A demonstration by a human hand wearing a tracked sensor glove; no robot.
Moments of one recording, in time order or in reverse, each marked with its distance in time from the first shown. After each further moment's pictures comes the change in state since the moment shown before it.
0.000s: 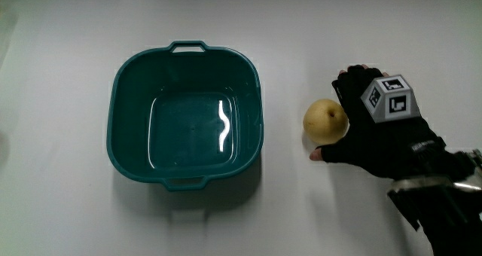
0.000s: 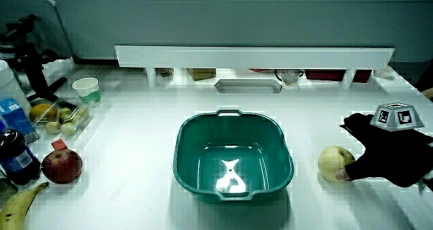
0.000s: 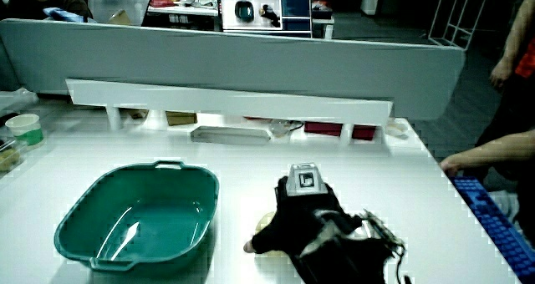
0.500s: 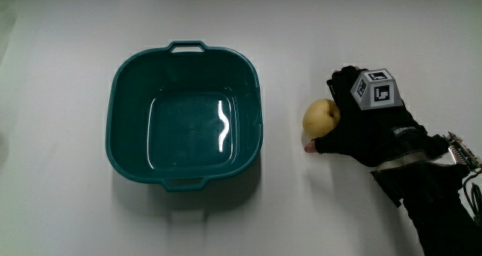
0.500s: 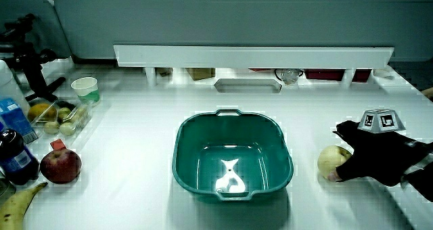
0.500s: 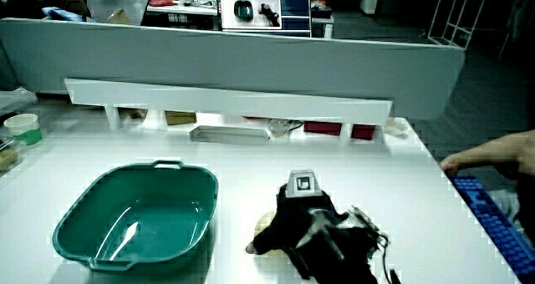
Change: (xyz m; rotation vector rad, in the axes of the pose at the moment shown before) arm 0.005 0.069 0.000 -0.065 0.022 -0.026
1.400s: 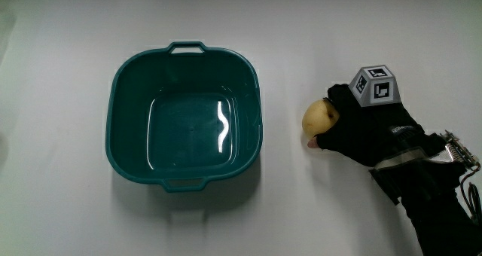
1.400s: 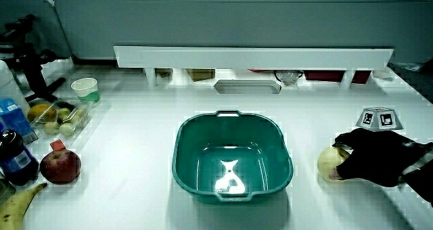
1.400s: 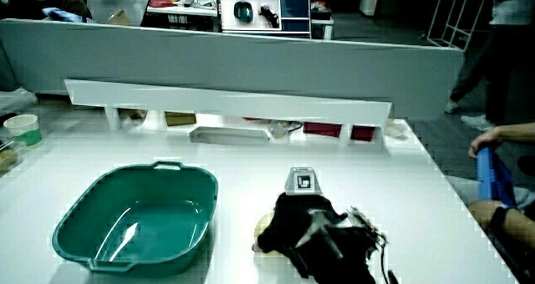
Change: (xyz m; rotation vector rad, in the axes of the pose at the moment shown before) arm -0.009 0.111 -0.022 -0.259 0.099 -0.025
